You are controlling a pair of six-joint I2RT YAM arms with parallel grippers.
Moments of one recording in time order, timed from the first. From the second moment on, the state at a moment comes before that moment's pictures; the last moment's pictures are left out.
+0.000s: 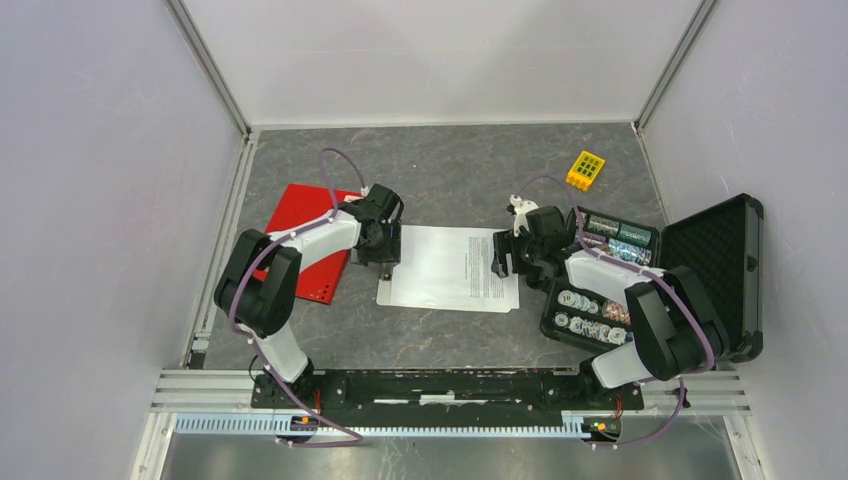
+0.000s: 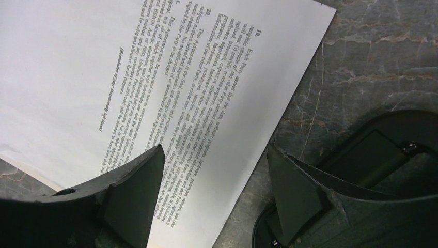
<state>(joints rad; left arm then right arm) -0.50 1.73 1.08 -0.58 -0.15 -0.44 0.37 1.47 0.66 -0.06 -0.16 0.15</state>
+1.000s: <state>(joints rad) -0.49 1.79 1.15 -0.60 -0.05 -0.44 0.37 1.37 0.55 -0.02 -0.22 0.15</state>
